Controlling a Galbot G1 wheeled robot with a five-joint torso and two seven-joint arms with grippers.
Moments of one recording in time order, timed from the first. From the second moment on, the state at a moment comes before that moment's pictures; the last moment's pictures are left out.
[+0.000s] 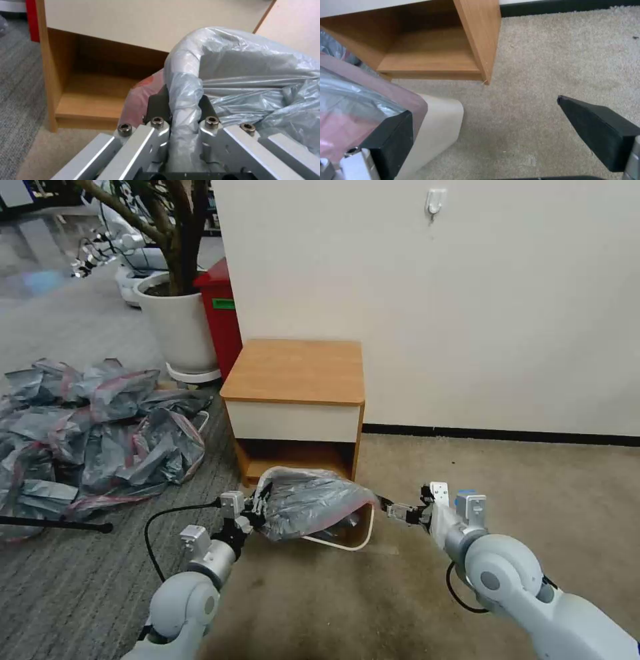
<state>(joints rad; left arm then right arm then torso) 1.40 -1.30 -0.47 -1.88 -0.52 0.18 0.16 -1.20 0.83 0.14 2.04 1.07 -0.50 0.49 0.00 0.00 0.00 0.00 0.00</state>
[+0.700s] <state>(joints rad) 1.38 -1.29 -0.47 -1.82 -0.57 0.08 0.30 -1.14 0.83 0.14 1.99 1.23 -0.57 0.50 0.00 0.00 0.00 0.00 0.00</state>
